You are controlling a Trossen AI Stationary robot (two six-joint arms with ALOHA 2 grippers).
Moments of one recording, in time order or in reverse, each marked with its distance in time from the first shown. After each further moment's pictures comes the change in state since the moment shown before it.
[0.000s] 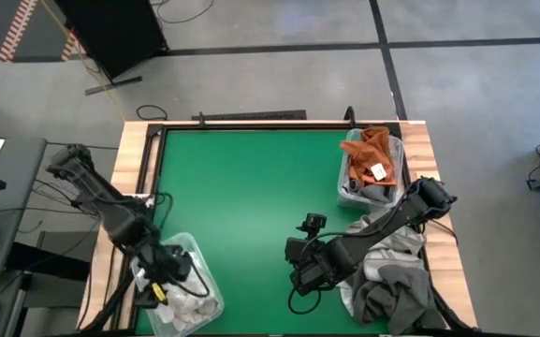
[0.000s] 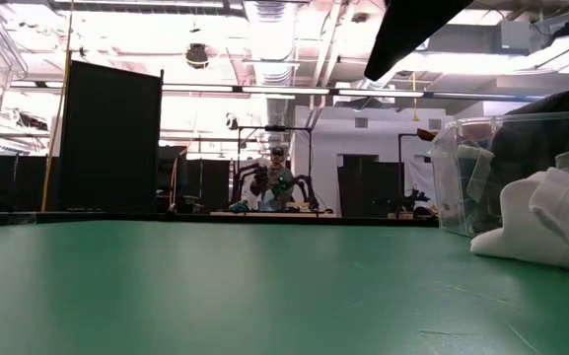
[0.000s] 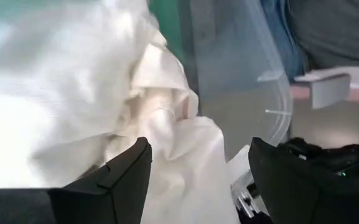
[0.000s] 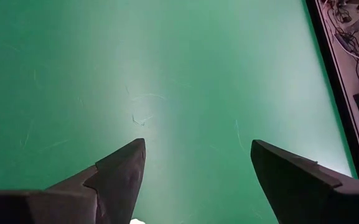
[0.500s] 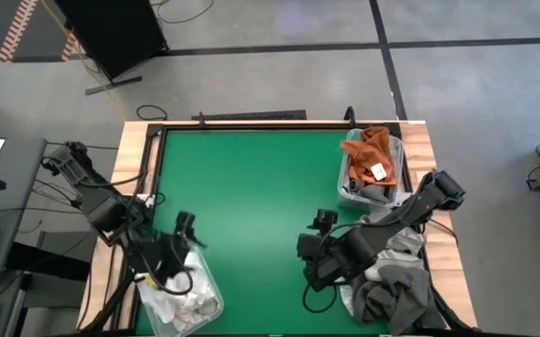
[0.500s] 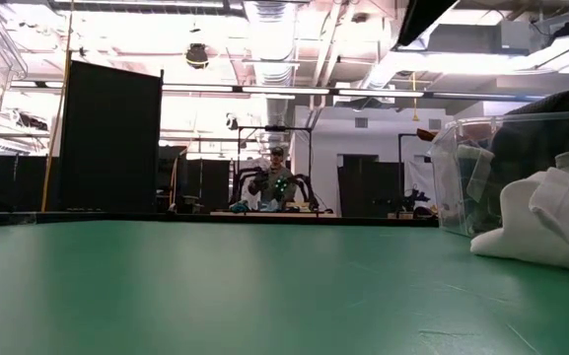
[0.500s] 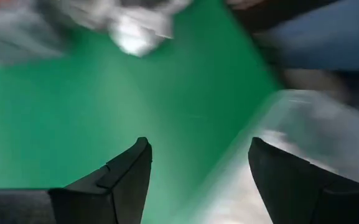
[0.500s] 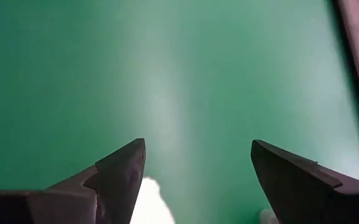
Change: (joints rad) left arm 0.010 -0.045 0.193 -0.068 -0.685 0.563; right arm 0.020 -0.118 0.000 -0.098 -0.111 0.019
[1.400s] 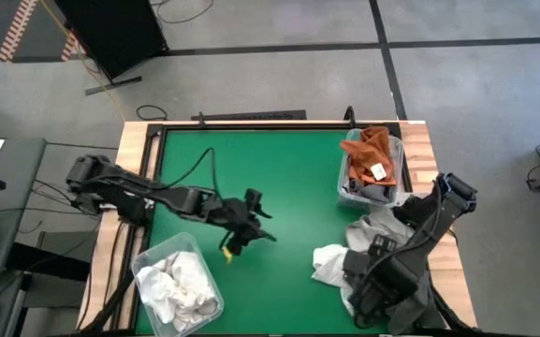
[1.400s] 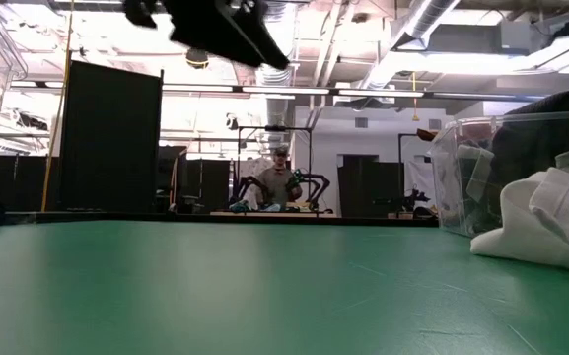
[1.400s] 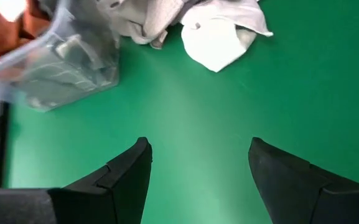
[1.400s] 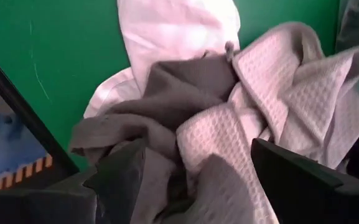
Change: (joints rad) left arm 0.529 0.332 -0.174 0.665 0.233 0.600; right arm 0.250 -0.048 0.000 -0.378 -0.524 0.639
